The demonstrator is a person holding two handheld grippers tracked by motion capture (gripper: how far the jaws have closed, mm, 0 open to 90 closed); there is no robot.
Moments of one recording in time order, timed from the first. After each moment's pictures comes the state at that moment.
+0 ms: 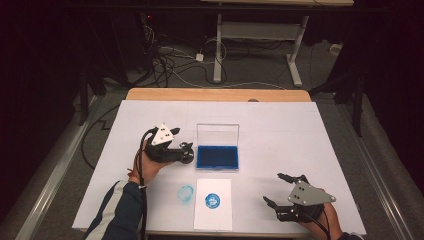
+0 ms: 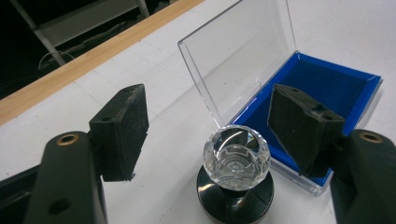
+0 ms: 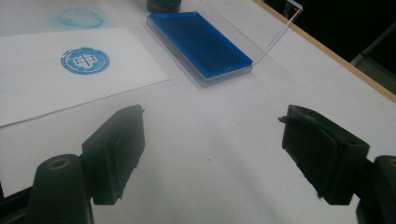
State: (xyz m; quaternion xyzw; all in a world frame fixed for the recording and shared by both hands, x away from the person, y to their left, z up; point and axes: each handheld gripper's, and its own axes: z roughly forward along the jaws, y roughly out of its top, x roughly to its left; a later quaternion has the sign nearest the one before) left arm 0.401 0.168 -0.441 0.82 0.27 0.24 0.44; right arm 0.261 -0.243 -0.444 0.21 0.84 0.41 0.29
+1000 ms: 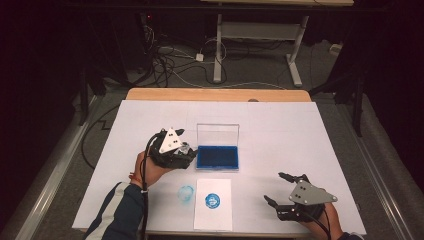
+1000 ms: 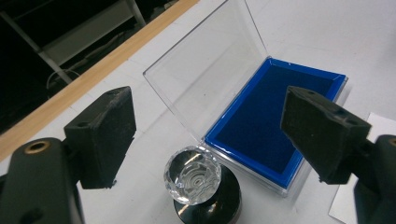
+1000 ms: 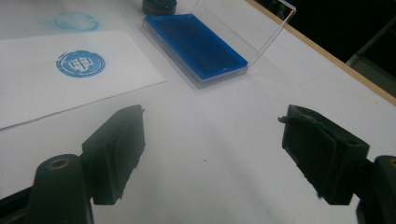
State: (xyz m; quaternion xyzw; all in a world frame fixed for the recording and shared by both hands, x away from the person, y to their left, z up) left arm 0.376 0.147 -0.424 0.83 0.22 0.26 0.43; right arm 0.261 -0.245 -0.443 0.21 0.84 0.41 0.29
